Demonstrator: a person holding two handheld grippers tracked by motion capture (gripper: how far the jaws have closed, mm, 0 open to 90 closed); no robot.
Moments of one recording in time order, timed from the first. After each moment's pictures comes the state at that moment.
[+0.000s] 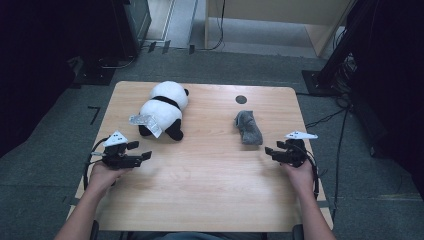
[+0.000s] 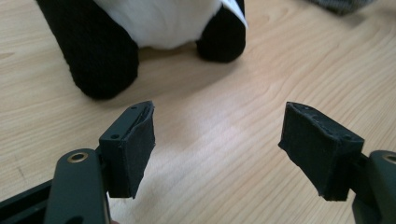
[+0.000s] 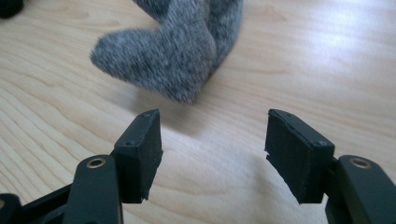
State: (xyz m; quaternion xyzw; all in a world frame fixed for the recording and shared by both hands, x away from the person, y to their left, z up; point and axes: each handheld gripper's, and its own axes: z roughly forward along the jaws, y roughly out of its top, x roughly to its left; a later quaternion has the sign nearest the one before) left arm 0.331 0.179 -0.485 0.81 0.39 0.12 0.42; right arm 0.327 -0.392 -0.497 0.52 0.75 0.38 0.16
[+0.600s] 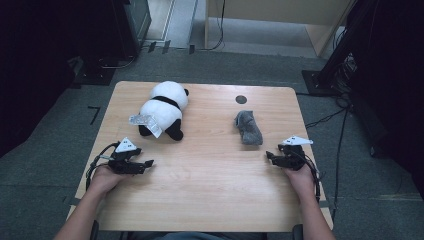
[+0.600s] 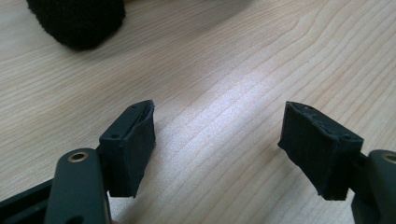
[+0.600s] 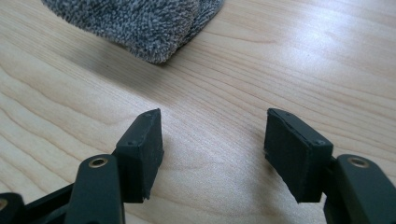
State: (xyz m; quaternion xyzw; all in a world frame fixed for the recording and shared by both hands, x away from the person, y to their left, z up) left arm 0.334 0.173 -0.512 0.84 0.38 0.12 0.36; right arm 0.323 -0.393 -0.520 0.49 0.77 0.35 0.20
